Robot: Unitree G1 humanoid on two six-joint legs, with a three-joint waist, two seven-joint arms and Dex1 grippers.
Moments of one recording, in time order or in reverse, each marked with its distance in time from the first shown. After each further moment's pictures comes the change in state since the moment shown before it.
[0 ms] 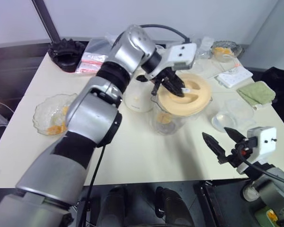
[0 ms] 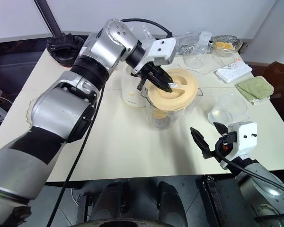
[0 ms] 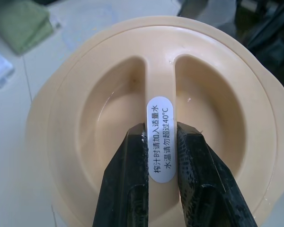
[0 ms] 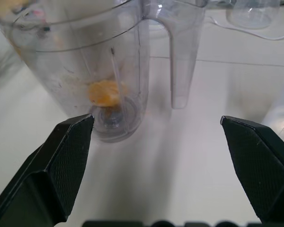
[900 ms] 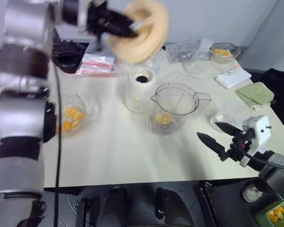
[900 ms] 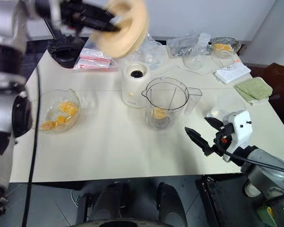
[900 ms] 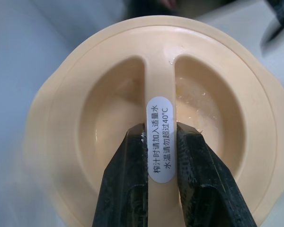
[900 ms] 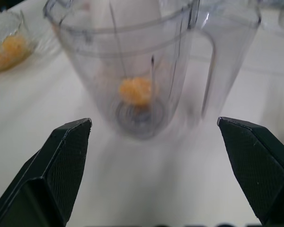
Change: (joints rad) left arm 0.037 0.430 0.138 -0.415 -0.243 0.229 0.099; right arm -0.139 -0.184 0.017 0.115 0.060 0.047 0.160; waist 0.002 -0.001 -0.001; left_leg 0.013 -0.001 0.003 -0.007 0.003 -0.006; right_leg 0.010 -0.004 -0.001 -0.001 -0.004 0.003
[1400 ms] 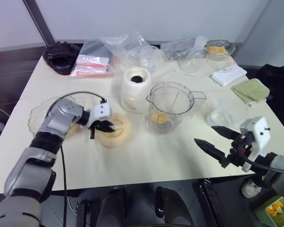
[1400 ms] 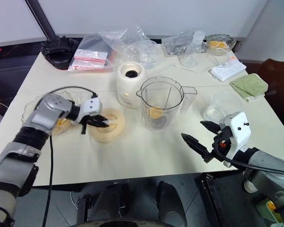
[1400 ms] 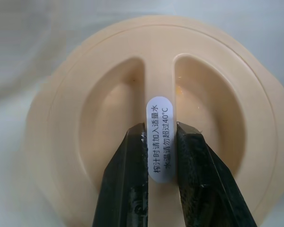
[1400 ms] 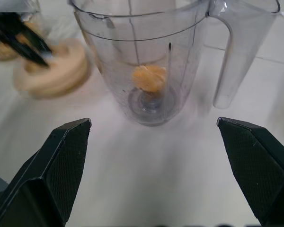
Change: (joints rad) left arm 0.814 0.194 -0.088 -0.411 0.095 0.006 0.036; right arm 0.067 -0.098 -0.046 -0.074 0.122 0.057 0.012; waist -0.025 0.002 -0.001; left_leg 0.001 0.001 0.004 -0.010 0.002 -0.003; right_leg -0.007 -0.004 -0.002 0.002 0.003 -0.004
